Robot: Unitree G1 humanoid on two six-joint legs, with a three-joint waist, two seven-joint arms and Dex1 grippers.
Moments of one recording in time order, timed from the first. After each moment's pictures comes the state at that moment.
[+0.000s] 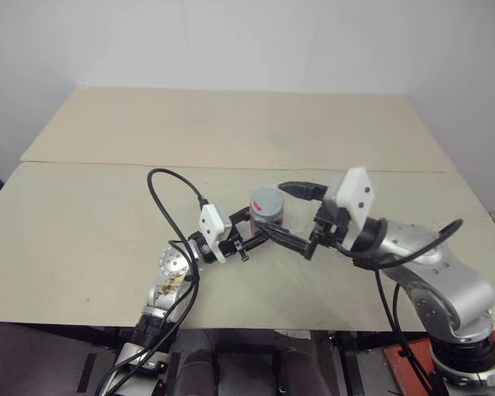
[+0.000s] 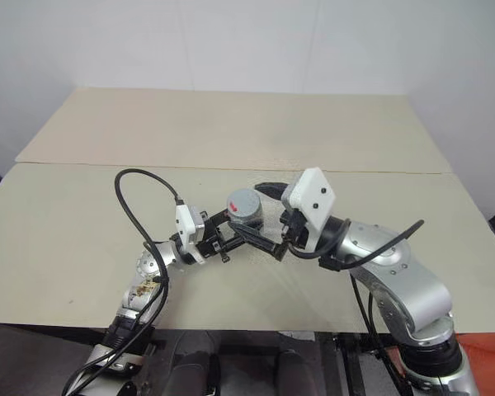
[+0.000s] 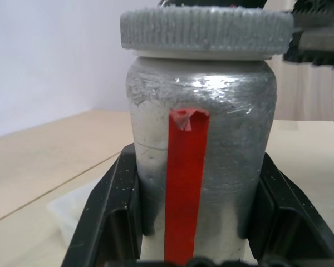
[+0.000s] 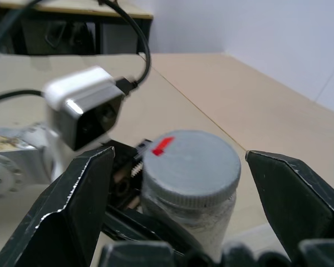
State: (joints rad) left arm -0.36 0.16 -0.14 0.13 -0.31 -0.19 -0.90; right arm -0.40 -0.55 0.08 -0.67 0.51 0.69 0.56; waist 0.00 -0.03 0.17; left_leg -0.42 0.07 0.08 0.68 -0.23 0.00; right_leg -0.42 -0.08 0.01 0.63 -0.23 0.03
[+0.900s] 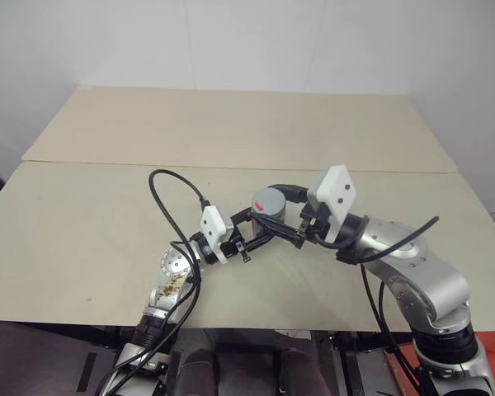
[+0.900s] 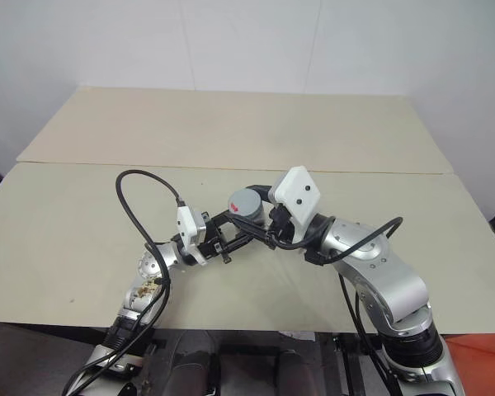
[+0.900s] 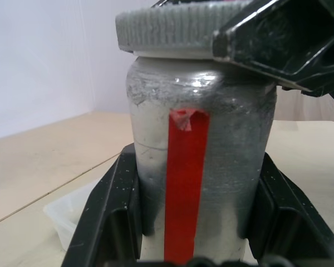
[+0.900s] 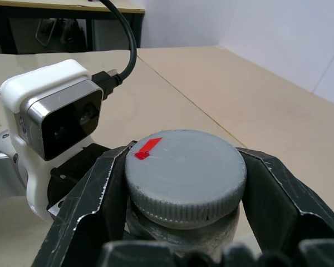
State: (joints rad) left arm -0.35 0.16 -0.15 0.13 -0.31 -0.21 -0.89; right arm -0.43 -0.51 0.12 -0.63 0.46 0.69 0.54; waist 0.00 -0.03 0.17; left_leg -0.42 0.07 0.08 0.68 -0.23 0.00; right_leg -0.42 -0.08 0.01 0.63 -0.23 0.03
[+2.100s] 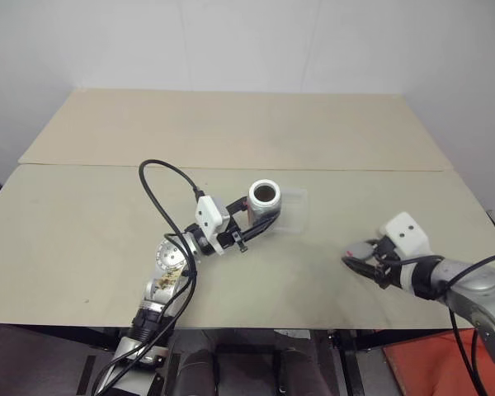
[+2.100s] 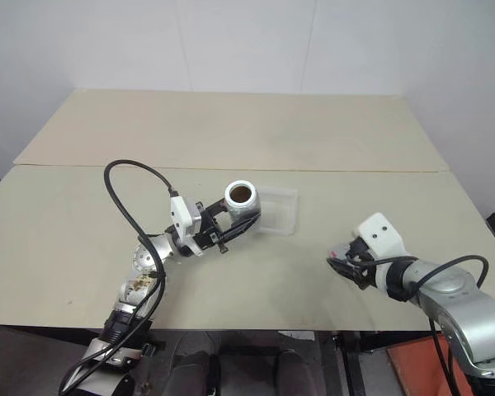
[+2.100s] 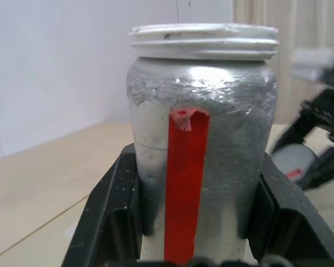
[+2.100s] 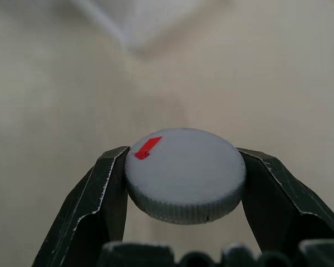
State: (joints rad) left arm -0.39 0.20 -0.13 0.11 -0.31 -0.19 -0.85; right arm -0.01 -0.87 -0.15 -0.54 0.48 0.95 0.50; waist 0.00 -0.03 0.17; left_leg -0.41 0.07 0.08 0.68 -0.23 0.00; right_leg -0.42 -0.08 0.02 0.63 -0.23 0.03
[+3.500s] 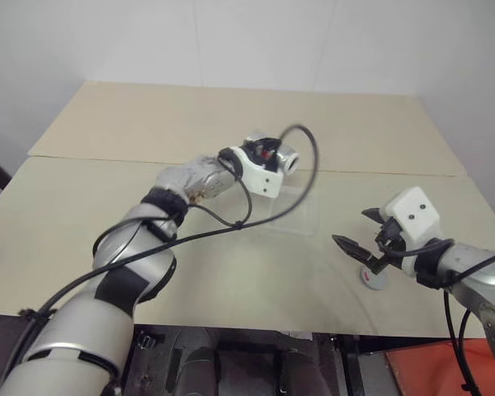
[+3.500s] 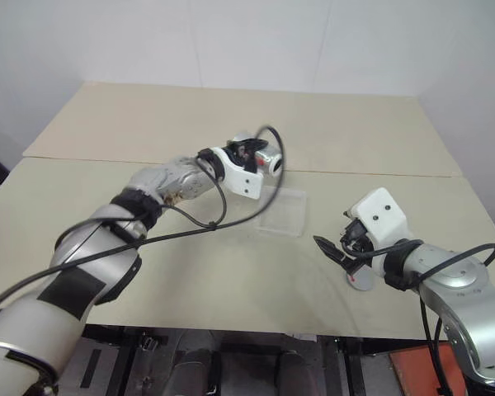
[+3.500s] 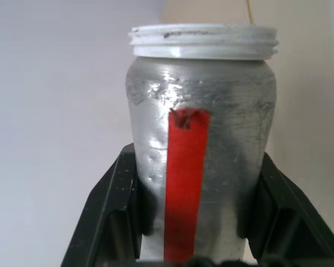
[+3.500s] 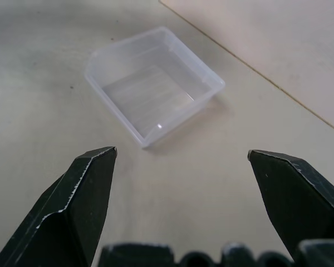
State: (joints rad) left arm -1.37 0.30 -0.76 1.21 0.88 -0.63 0.12; right arm -0.11 -0.79 -0.26 -0.78 0.49 1.00 0.50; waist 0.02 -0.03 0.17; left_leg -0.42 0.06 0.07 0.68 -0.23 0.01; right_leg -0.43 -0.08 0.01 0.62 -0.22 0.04
